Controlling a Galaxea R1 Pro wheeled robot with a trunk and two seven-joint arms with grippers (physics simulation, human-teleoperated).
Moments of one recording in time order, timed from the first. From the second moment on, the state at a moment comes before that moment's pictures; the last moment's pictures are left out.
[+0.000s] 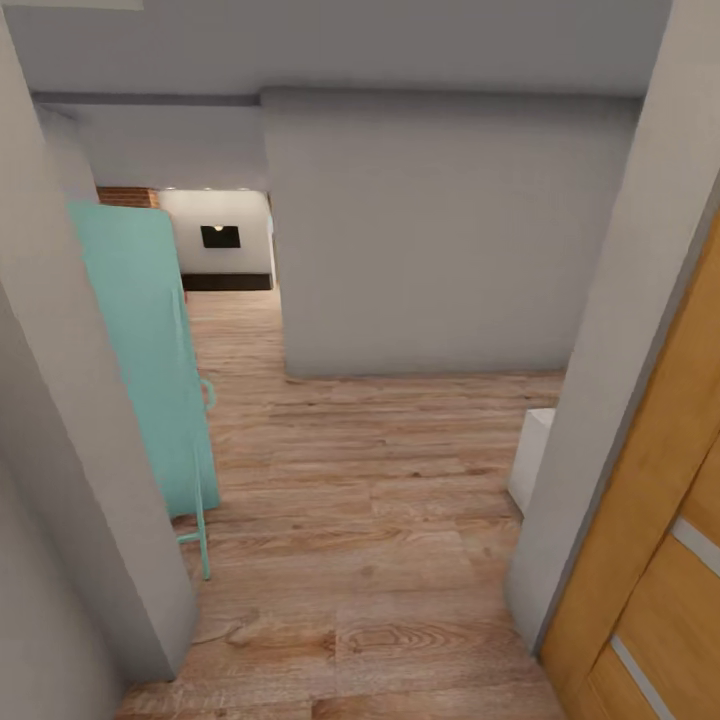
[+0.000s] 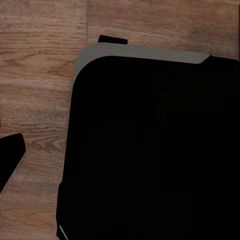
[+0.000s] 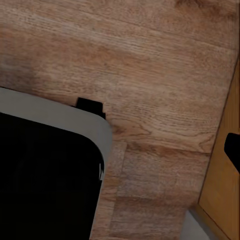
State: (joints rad) left arm 0.00 0.00 0.02 -0.09 0.14 -0.05 0.00; right arm -0.11 -0.03 0.46 0.03 -0.19 -0.21 -0.09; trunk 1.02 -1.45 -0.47
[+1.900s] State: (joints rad) left arm 0.00 0.00 0.02 -0.09 0.14 -0.05 0.00; right arm -0.11 -0.03 0.46 0.03 -0.19 -0.21 -0.09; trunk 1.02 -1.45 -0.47
